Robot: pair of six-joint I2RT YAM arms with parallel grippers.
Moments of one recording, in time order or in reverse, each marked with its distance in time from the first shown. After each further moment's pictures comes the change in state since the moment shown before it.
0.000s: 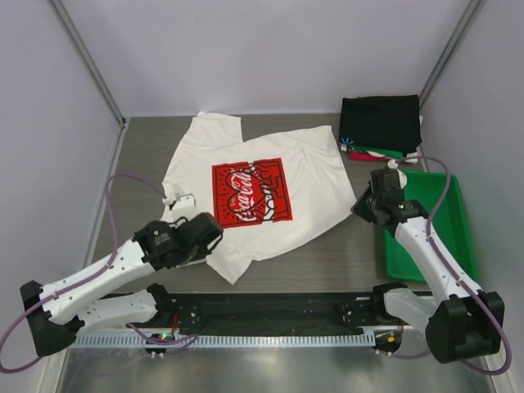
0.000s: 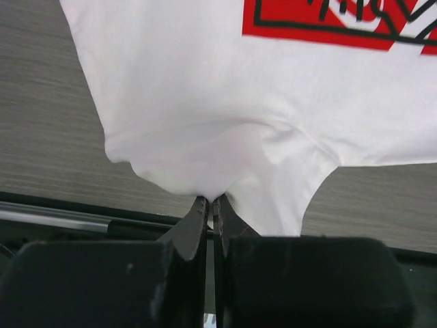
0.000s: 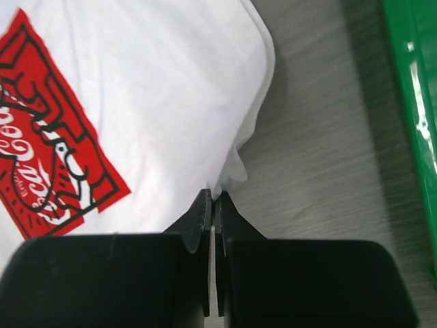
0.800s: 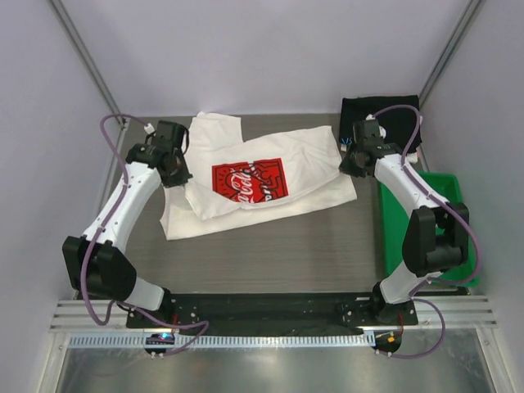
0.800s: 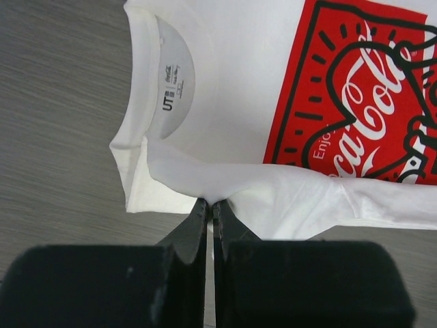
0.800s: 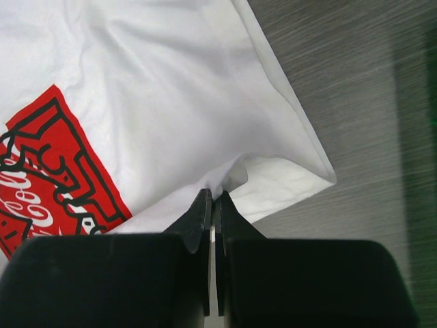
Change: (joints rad) left arm 0.783 0.505 0.486 0.229 0.277 0.661; right arm -0.002 0.573 0.534 0.022 0.000 -0.139
